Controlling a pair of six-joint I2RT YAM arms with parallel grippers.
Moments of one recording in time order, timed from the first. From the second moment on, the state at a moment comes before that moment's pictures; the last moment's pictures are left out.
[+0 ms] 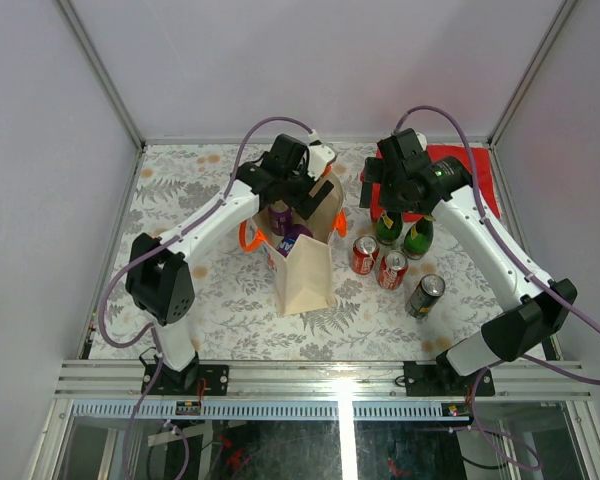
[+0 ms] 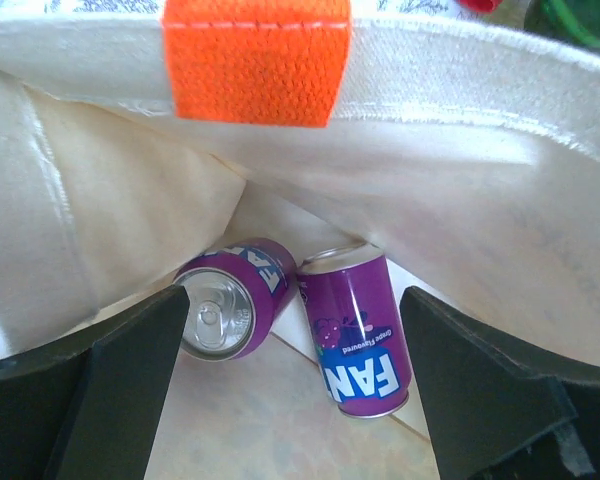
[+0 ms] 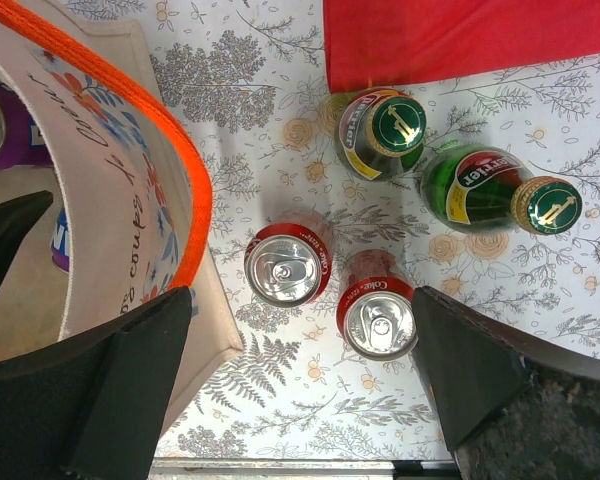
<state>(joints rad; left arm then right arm) -0.57 1.82 1.65 -0.62 0.06 0.23 0.51 1.52 1.66 -1.08 0.28 0.53</state>
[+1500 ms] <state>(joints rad) -0.64 1.47 1.38 -0.92 0.51 0.92 0.51 1.73 1.96 -1.24 0.27 0.44</state>
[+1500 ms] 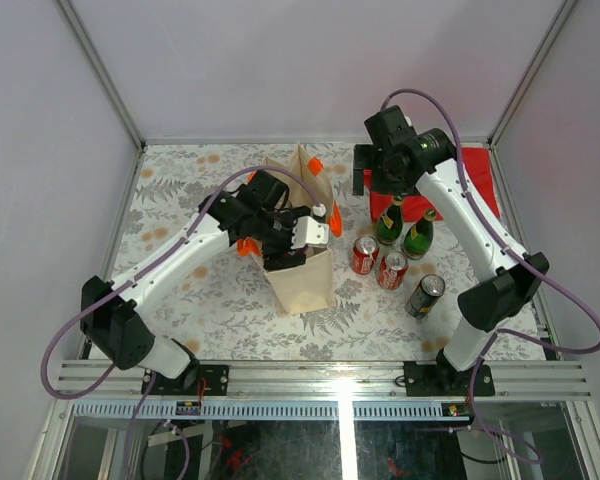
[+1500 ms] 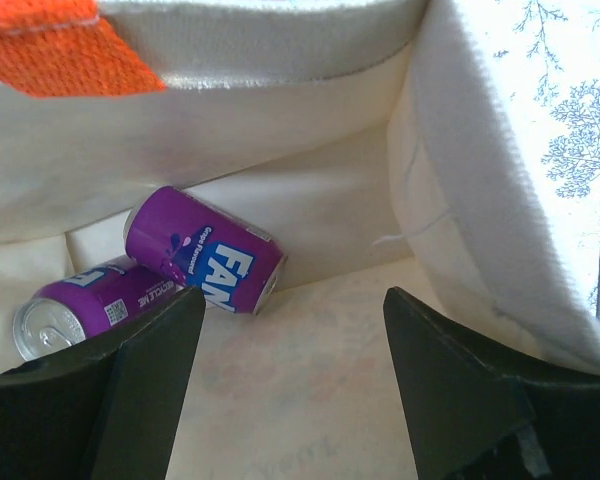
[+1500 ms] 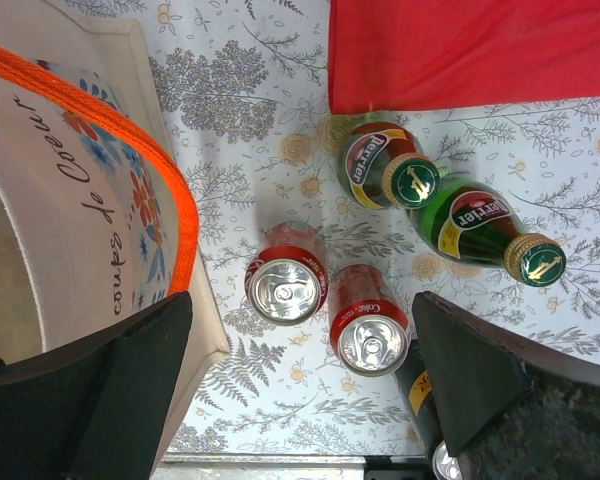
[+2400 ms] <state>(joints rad) -0.68 1.51 1.25 -0.79 0.39 0.93 0.44 1.83 2.08 -1.28 0.21 0.40</state>
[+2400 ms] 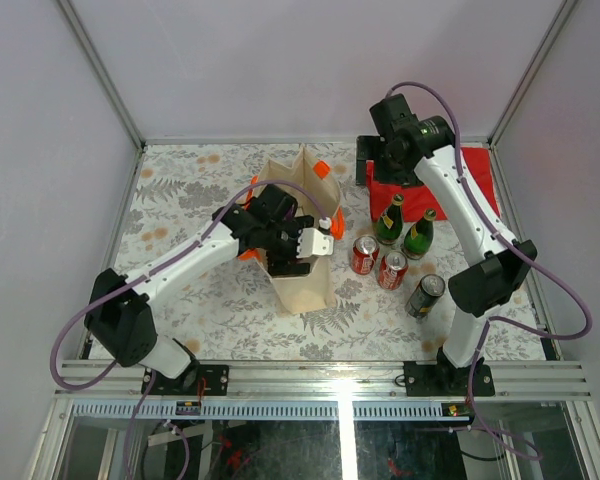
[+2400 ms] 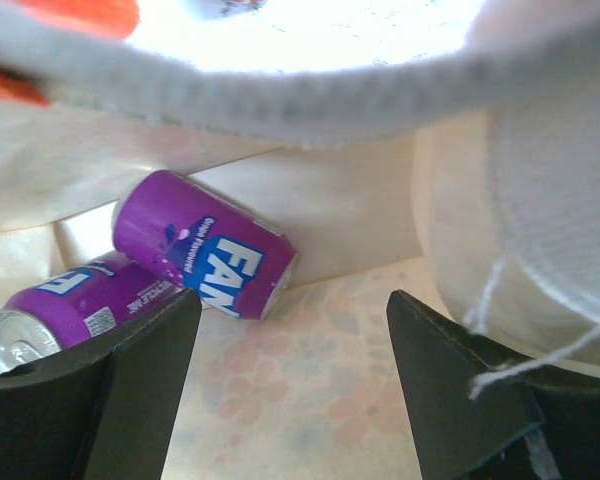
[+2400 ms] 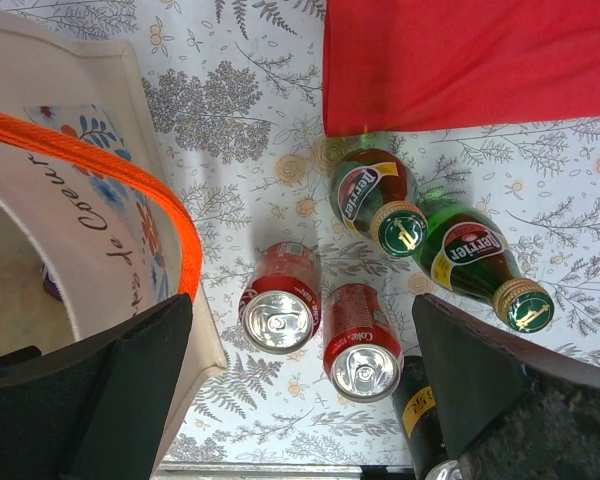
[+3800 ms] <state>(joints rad) -0.62 1.78 1.32 -0.63 0.25 0.36 0.41 1.81 1.99 -1.26 0.19 0.40</state>
